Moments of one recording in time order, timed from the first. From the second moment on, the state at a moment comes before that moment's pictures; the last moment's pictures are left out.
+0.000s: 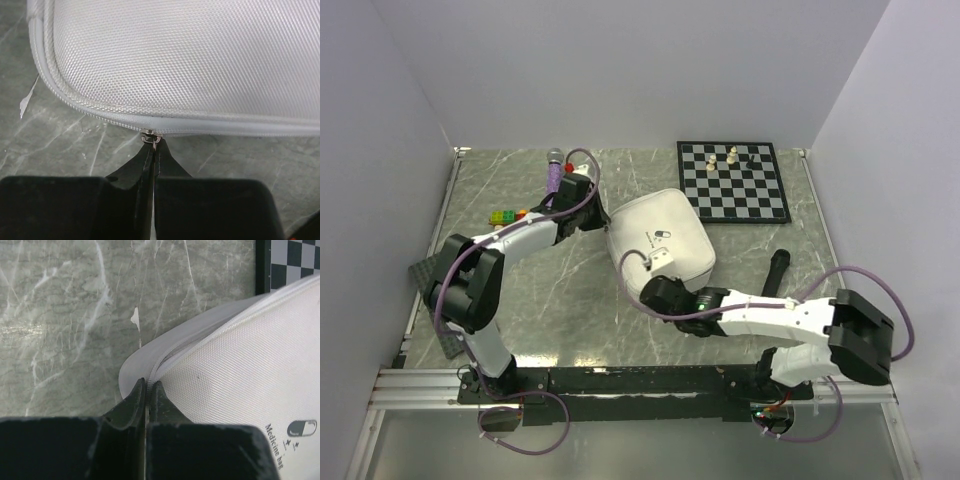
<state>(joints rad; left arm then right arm) -0.44 1.74 1.13 -0.06 0.04 -0.58 1.15 1.32 0.74 -0.41 0.56 0.47</state>
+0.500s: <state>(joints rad) -0.45 1.76 1.17 -0.08 0.04 -0.56 0.94 1.15 0.65 -0.36 0.47 0.56</state>
